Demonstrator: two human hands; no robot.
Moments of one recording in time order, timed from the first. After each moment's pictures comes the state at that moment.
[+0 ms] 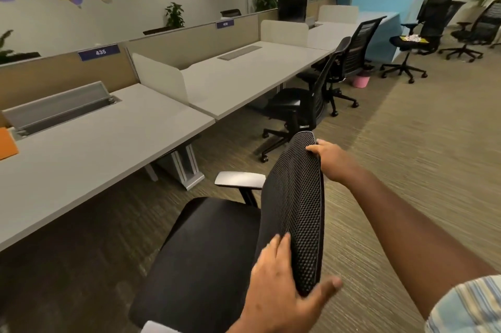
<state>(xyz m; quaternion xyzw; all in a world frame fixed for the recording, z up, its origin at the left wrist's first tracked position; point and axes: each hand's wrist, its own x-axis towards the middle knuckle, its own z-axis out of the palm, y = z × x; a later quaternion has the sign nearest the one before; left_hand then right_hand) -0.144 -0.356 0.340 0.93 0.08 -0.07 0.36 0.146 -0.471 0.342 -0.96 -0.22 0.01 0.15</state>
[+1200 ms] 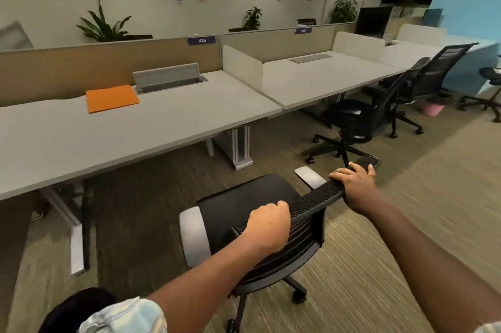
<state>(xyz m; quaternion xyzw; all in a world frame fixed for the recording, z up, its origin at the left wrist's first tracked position) -0.253 -0.282 0.341 0.98 0.15 -0.08 0.12 -0.055 -0.438 0.326 -0.94 -0.33 -0.04 0.00</state>
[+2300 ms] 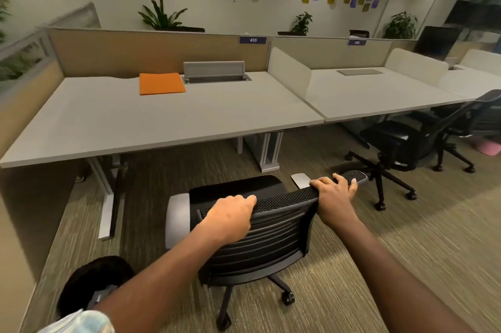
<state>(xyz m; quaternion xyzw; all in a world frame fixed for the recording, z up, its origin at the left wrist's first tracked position) -0.322 -0.143 0.332 0.97 0.19 -0.02 0.11 -0.114 -0.296 0.314 -0.92 -0.38 -0.06 0.05</state>
